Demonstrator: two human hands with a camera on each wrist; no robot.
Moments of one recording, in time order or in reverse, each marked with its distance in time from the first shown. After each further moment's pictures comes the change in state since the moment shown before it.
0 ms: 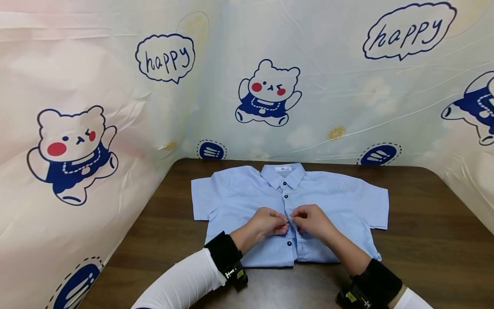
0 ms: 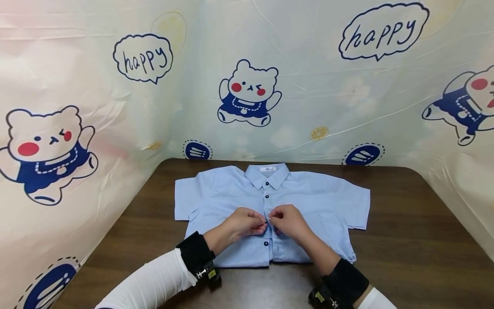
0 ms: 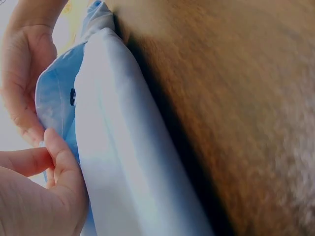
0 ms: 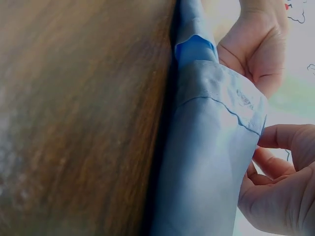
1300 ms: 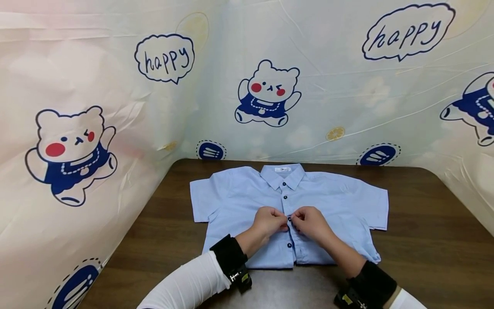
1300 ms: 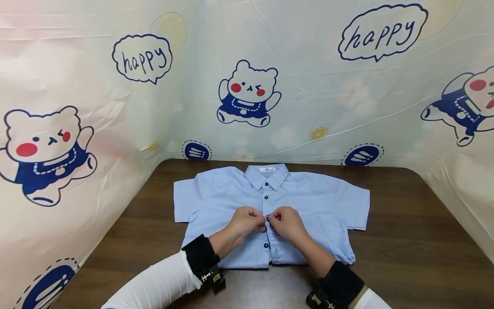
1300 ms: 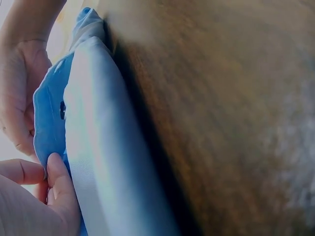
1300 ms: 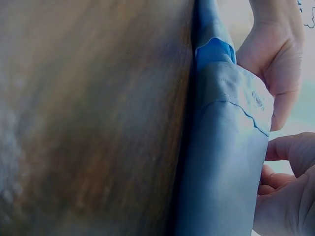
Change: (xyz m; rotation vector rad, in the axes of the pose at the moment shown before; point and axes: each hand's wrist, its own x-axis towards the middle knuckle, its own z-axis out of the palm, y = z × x) left_hand 0.002 -0.010 0.011 0.085 0.182 0.183; right_hand 0.003 0.006 0.011 -0.149 0.134 -0.018
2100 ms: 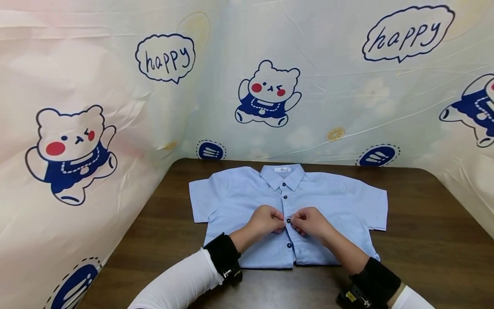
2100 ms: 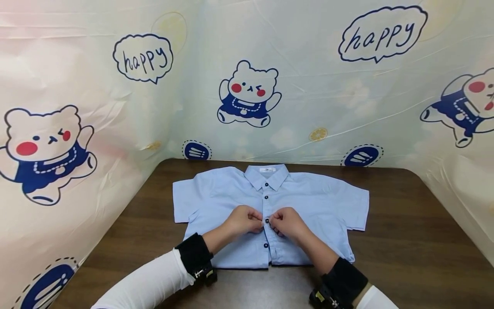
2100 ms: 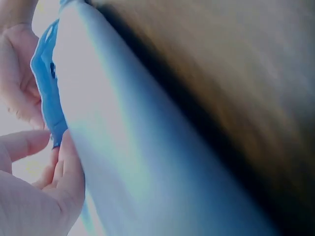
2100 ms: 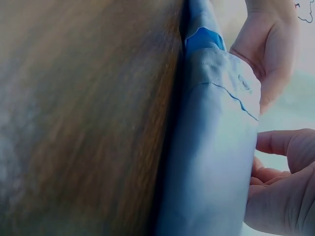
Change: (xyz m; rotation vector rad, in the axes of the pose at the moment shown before) left_hand 0.003 0.007 -0.019 0.301 -0.176 0.105; right_hand 0.000 -0.001 -0.008 0.139 -0.164 0.089
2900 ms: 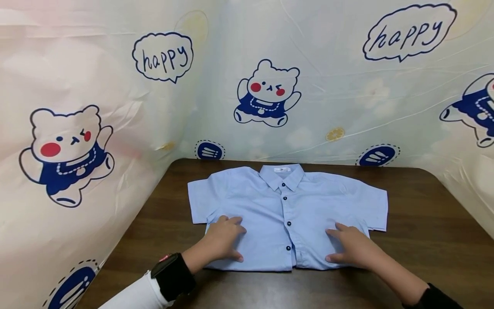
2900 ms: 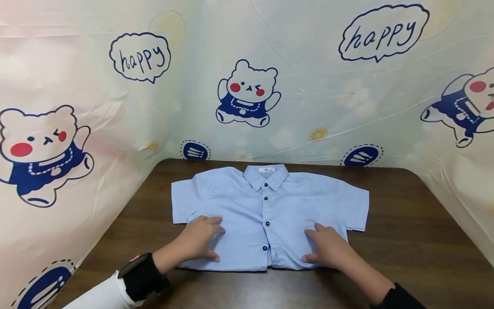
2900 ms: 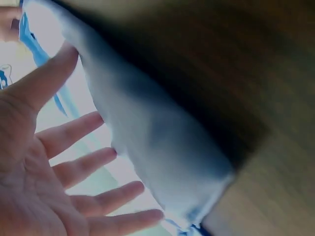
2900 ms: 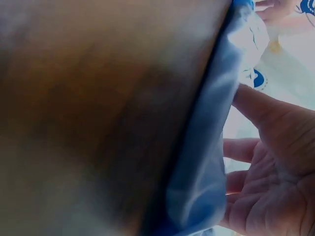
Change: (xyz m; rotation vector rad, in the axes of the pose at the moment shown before) left_hand -0.063 -0.029 -0.083 1.181 -0.083 0.304; right_hand -0.059 0.040 -0.062 -0.847 -0.099 -0.200
